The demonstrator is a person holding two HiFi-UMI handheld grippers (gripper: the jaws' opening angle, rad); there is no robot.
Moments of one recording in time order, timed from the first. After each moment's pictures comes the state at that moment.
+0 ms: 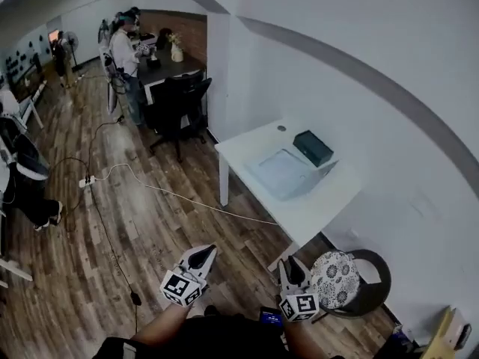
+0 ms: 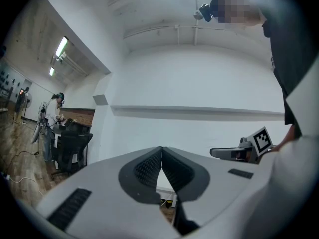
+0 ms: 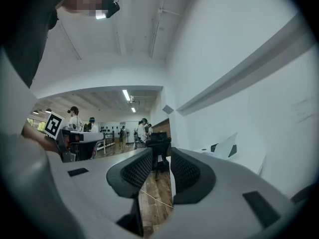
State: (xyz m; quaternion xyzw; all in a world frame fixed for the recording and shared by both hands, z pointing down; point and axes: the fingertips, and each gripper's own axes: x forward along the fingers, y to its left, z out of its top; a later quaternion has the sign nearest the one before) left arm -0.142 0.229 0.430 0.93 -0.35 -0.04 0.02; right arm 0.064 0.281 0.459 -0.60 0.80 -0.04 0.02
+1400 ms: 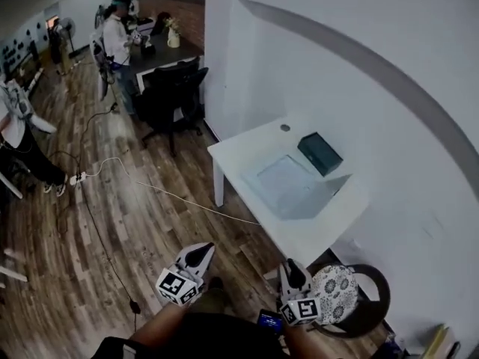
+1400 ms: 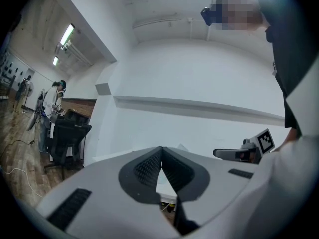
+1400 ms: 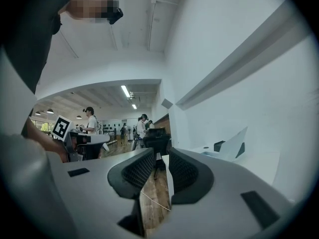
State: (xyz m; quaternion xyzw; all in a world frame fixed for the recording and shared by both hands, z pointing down) left arm -0.105 0.081 0.464 0.93 -0.35 -0.04 0.06; right arm 0.099 0.148 0.485 -0.59 0.81 -0.05 0.02
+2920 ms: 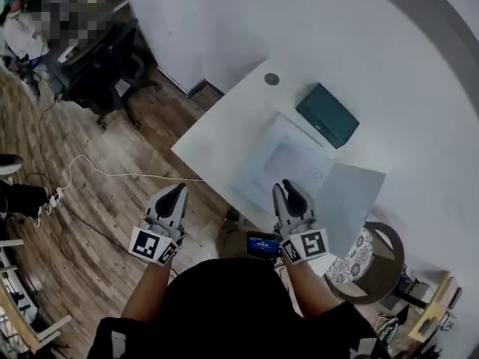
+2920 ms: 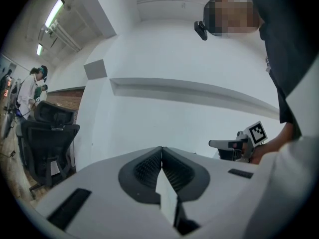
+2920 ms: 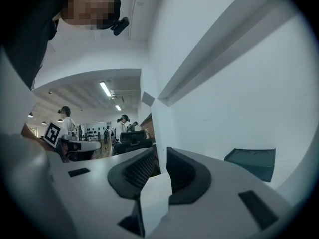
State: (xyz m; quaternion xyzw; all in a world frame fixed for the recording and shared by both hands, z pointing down) left arm -0.082 -0.335 0.467 0.95 -0.30 0.01 0.06; right arm 0.132 -0.259 0.481 -0.64 0.76 -0.07 0.03
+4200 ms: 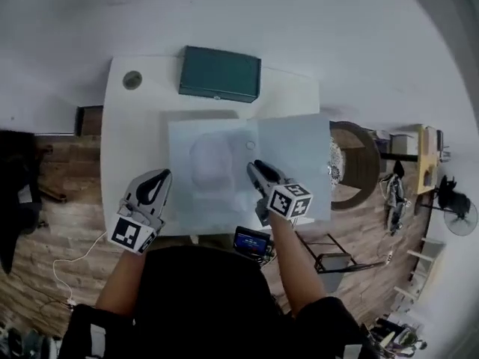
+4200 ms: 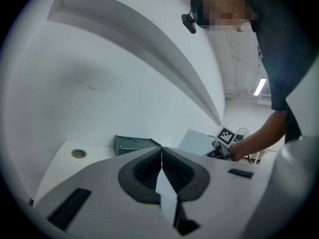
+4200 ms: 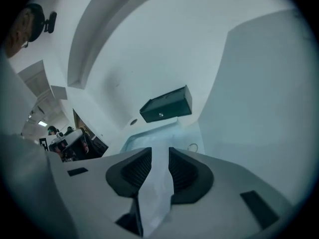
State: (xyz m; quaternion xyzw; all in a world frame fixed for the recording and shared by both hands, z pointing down) left arm 0.174 -0.416 0.549 0.98 0.12 0.08 0.10; right arm 0.300 -0.219 0.662 -0.79 0.45 -0.42 0.07
